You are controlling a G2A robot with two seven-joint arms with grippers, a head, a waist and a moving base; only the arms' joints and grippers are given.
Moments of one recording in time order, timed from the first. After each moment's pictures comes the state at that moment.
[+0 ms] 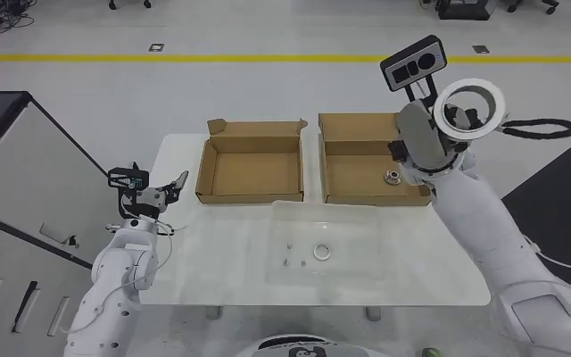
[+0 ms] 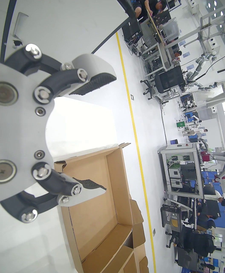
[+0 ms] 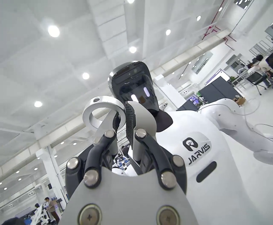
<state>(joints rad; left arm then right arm) 1.73 -1.15 -1.60 -1.80 1.33 0.00 0.00 -0.90 -1.02 1.02 -1.77 1.59 -0.19 1.29</state>
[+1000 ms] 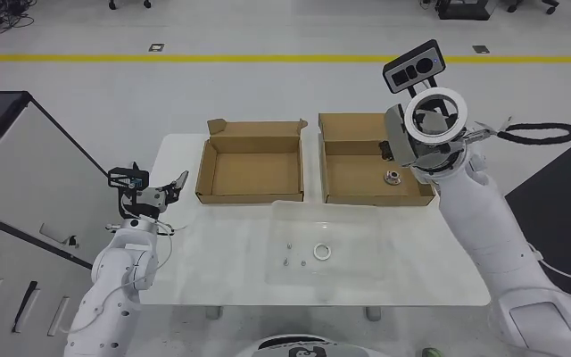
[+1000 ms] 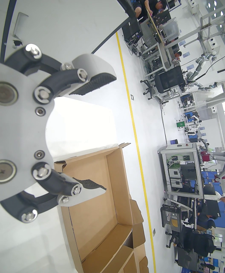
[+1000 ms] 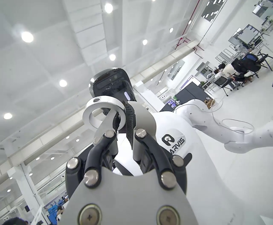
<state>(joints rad) 1.73 -1.15 -1.60 -1.80 1.33 0.00 0.00 -0.97 -1.04 1.13 -1.77 1.42 -0.12 1.26</state>
